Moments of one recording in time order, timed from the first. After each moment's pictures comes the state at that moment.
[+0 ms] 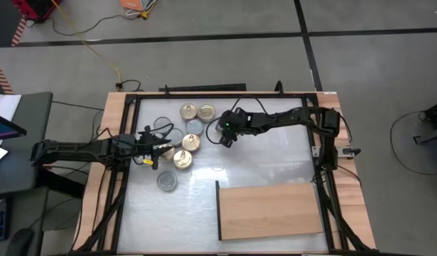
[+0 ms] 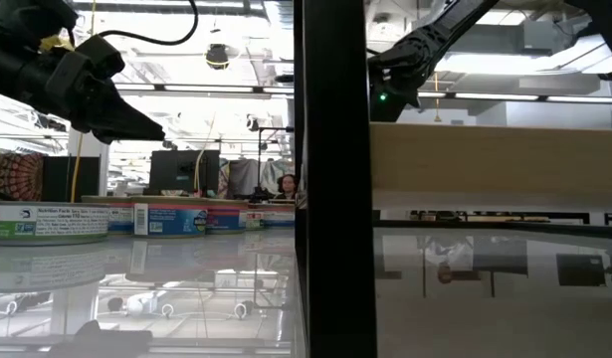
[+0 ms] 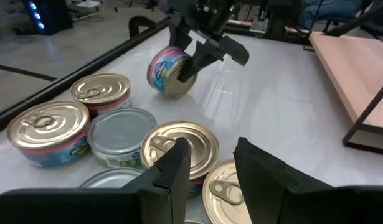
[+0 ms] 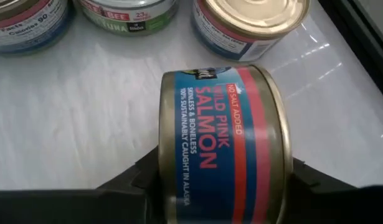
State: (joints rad) left arm 0.06 0.33 0.16 -0.08 -0.27 -0.12; right arm -0.26 1.92 1.22 -0.22 0.26 0.07
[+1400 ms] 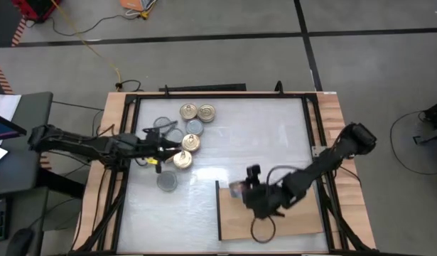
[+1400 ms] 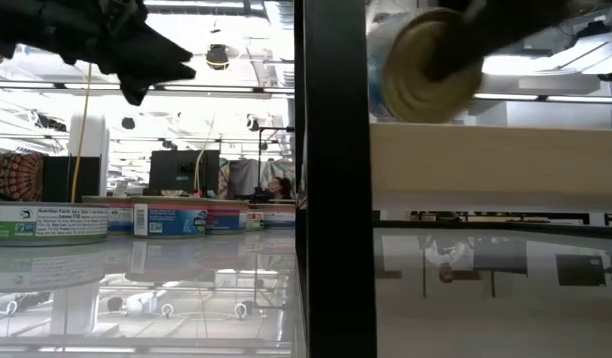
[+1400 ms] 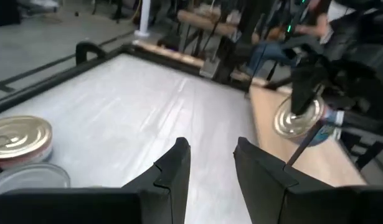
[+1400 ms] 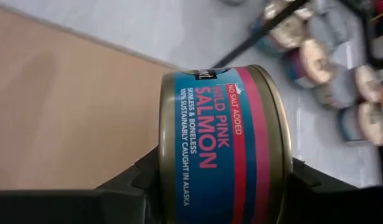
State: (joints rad) left arm -0.12 0.68 0.38 0.17 -0.30 -0.29; right arm 0.59 1.66 1.22 -0.60 0.62 0.10
